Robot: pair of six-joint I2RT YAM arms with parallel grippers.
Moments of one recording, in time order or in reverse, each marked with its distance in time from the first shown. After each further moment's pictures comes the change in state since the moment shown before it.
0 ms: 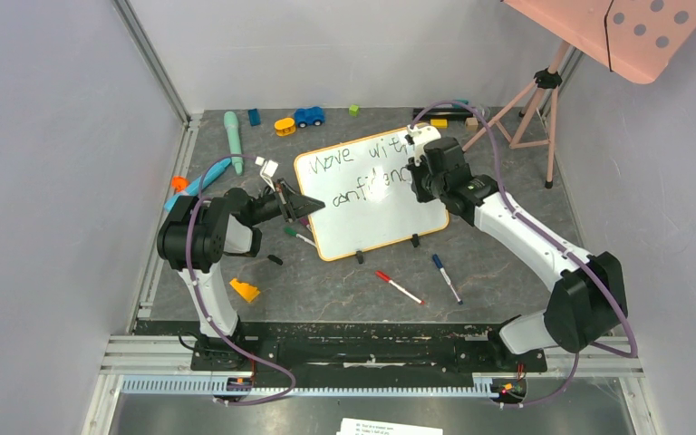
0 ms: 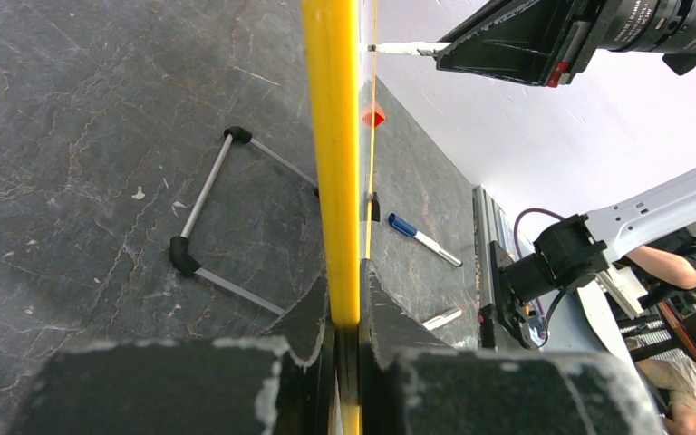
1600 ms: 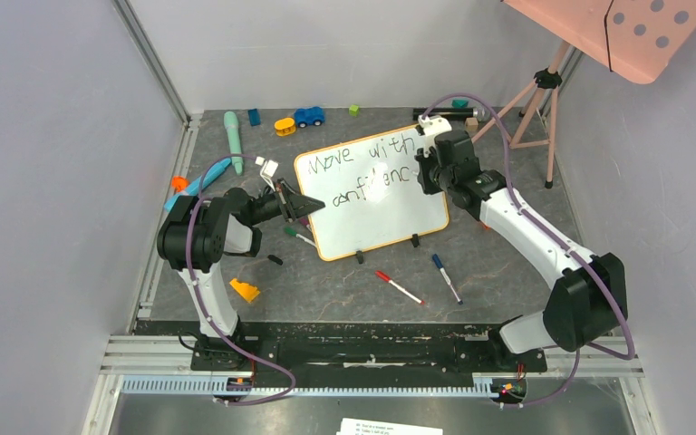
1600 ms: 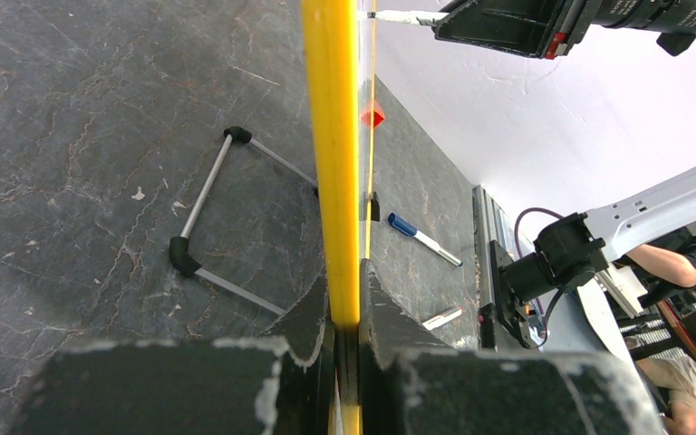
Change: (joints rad) left arm 0.000 0.000 0.002 -0.001 0.002 0.000; right arm -0.063 0.003 0.023 0.013 -0.021 0.008
